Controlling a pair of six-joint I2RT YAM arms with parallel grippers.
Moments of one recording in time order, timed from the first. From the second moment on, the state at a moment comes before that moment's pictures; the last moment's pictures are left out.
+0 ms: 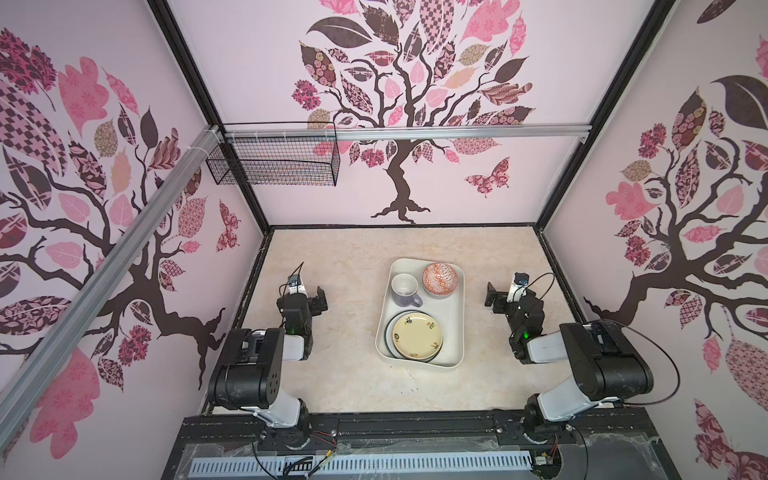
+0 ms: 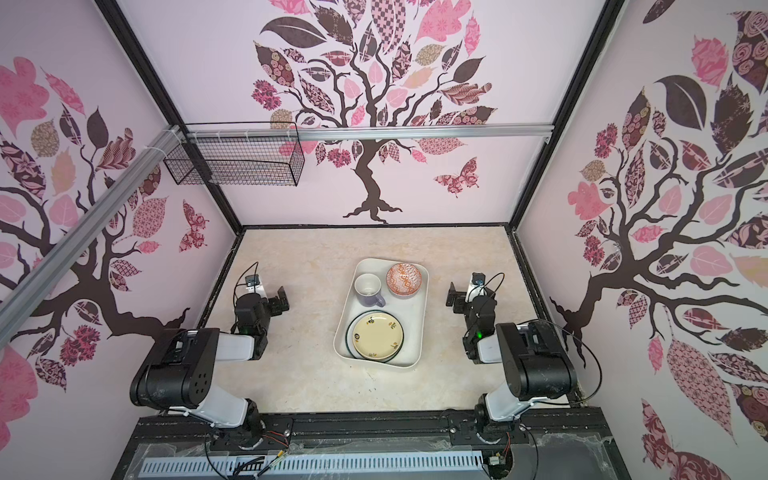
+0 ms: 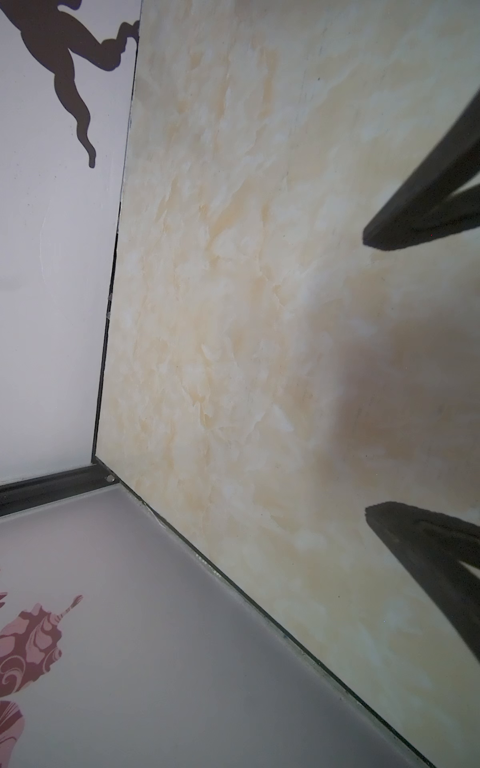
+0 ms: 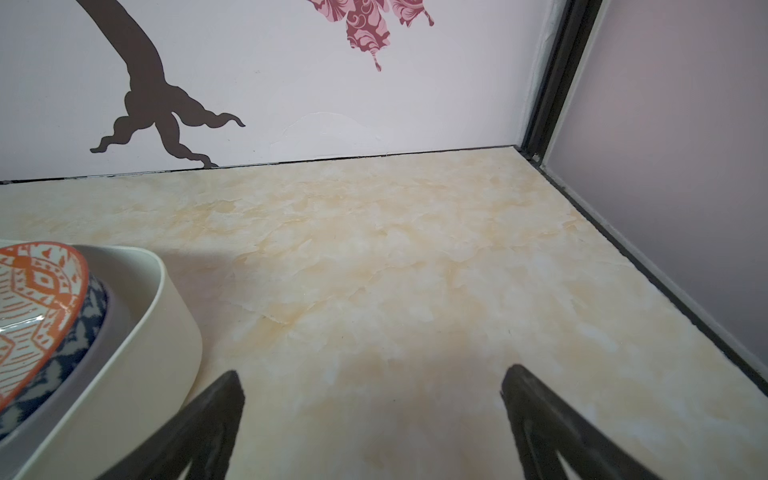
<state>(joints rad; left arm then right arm) 0.01 1.56 0.37 0.83 -0.22 -0.08 0.04 1.56 0.28 1.07 0.08 0.07</state>
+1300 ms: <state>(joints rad) 0.01 1.56 0.37 0.83 -0.21 -0.08 0.04 1.56 0.28 1.06 0.06 0.07</state>
